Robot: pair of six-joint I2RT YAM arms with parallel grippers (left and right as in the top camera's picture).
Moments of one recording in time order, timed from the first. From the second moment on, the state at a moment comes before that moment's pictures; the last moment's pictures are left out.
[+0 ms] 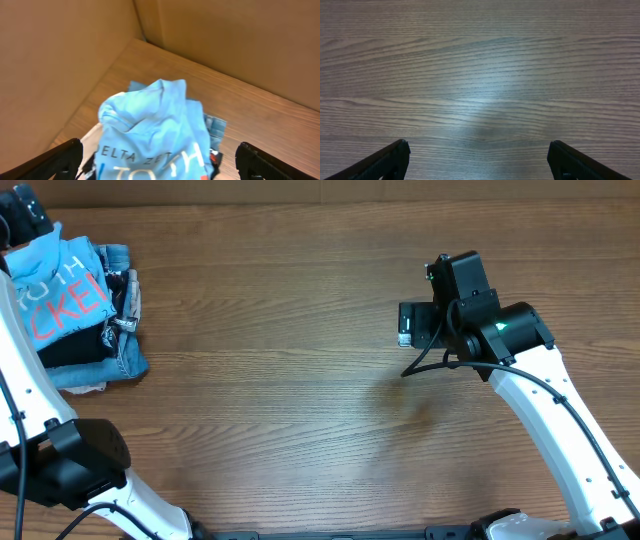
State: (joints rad) left arm 0.47 1.96 2.25 -0.96 -0.08 -0.01; right arm 0.35 1.47 1.38 -0.96 0.14 0.31
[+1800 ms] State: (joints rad) left arm 0.64 2.25 2.17 -0.68 0.02 0.02; right arm 0.35 1.47 1.38 -0.98 0.14 0.31
